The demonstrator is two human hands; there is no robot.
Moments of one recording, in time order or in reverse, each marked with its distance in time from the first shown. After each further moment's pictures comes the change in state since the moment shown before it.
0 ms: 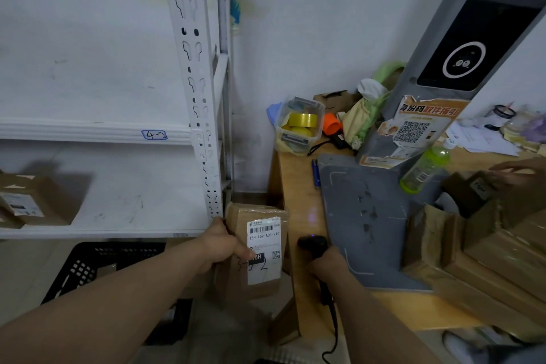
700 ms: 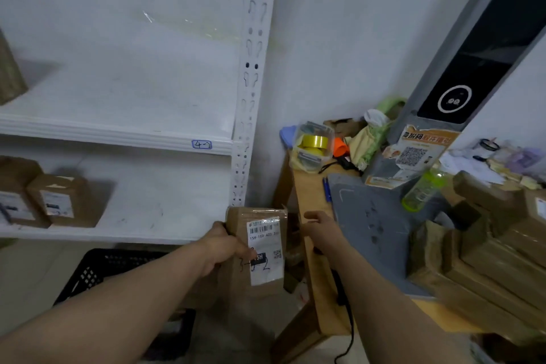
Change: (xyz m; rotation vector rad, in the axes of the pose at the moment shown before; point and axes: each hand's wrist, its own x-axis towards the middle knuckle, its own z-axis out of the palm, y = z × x) left_hand -0.070 -0.022 -0.059 -0.145 0.003 0.048; right_hand -0.128 -0.099 -0.026 0.349 -0.052 -0.330
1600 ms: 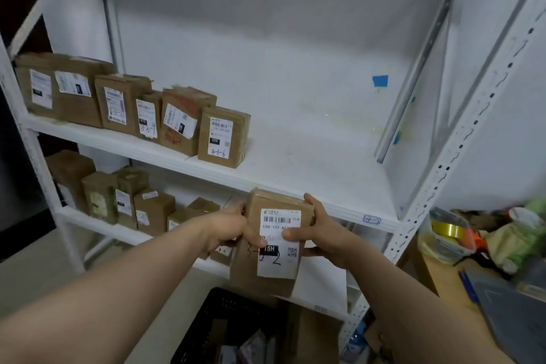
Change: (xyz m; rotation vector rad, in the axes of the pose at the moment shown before) left_hand -0.193 -0.014 -0.389 0.005 0.114 0.265; right_hand -0.166 -0.268 0.308 0.069 -0.560 -0.405
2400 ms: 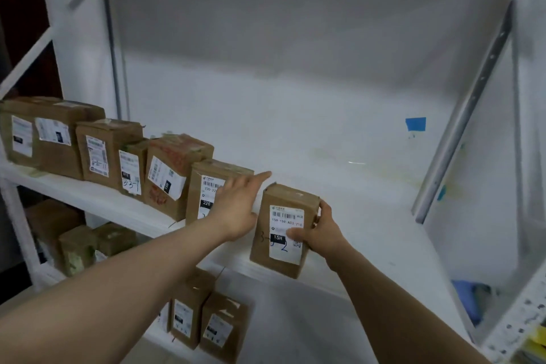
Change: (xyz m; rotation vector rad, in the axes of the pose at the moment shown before) left_hand 0.180 0.124 -0.099 0.921 0.615 0.468; right_hand 0.244 -0.074 -0.065 -0.076 0.226 -0.229
